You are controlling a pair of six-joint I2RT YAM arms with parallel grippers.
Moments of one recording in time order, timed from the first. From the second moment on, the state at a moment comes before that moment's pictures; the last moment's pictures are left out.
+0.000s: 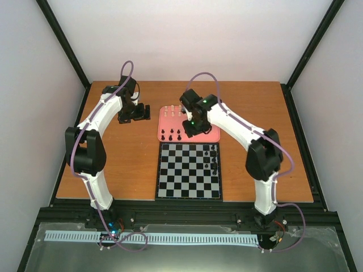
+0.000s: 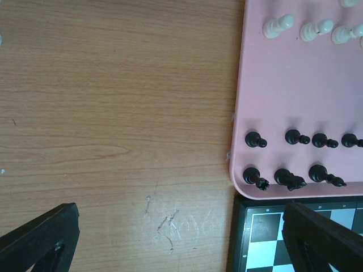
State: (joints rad) left arm -0.18 1.88 1.66 -1.05 0.12 -0.29; right arm 0.70 1.90 1.75 -1.13 0.00 0.21
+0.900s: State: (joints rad) left arm -0.18 1.88 1.66 -1.05 0.12 -0.29; right arm 0.60 2.38 2.12 -1.04 -0.08 0.16
